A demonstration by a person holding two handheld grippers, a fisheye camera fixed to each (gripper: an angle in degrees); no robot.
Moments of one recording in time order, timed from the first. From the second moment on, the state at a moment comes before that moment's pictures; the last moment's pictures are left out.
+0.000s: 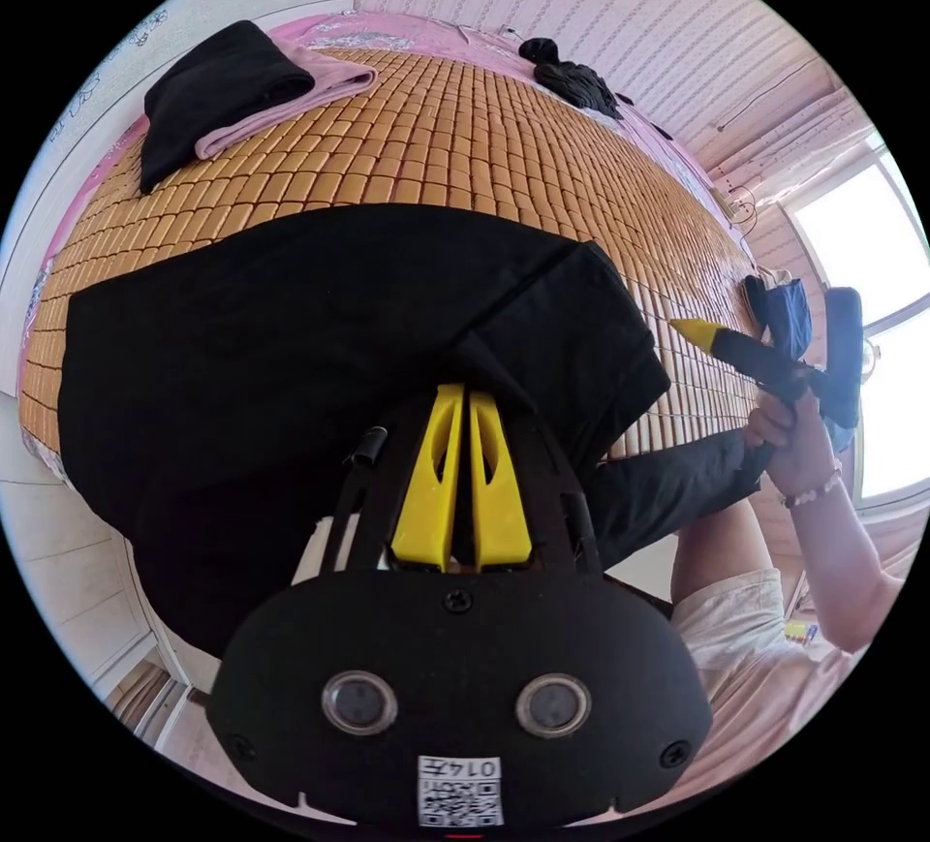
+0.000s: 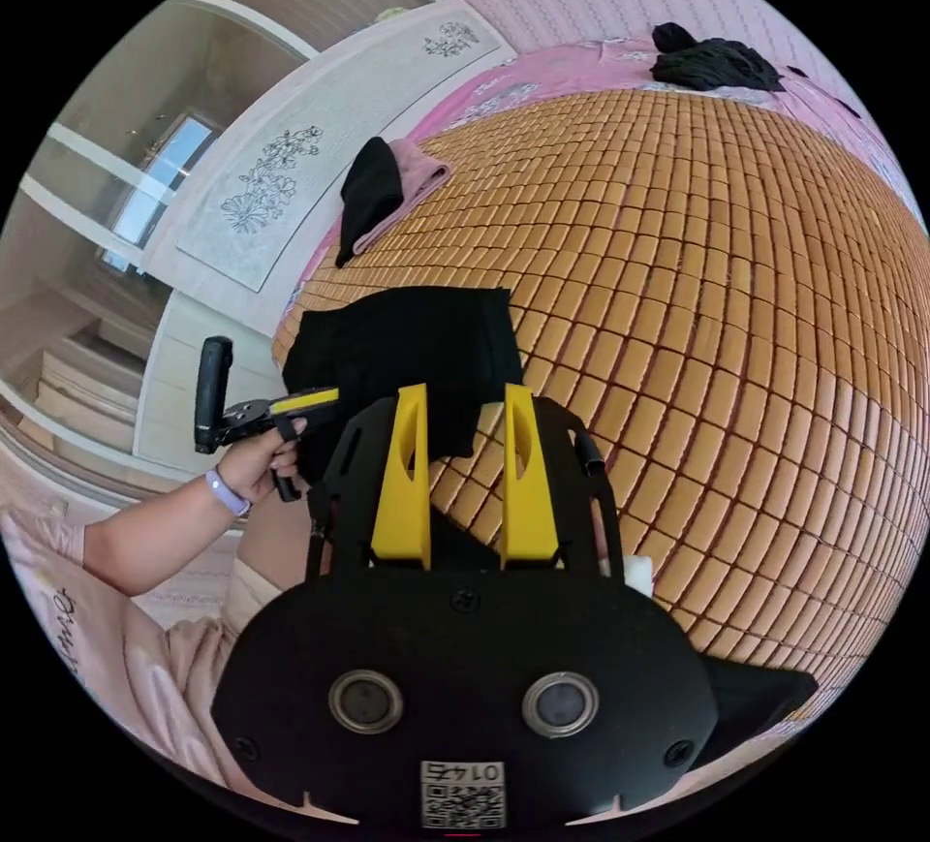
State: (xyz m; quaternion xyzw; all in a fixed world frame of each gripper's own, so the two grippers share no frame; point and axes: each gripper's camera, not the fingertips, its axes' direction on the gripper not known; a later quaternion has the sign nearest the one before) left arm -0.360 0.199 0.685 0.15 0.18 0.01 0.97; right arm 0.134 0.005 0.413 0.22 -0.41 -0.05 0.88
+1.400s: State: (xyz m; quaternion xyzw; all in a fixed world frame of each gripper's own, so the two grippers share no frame) left arm -0.496 0.108 0.667 0.17 0.06 -0.13 0.98; right arm 0.309 -0.039 0.405 0.24 -0.10 0.23 0.94
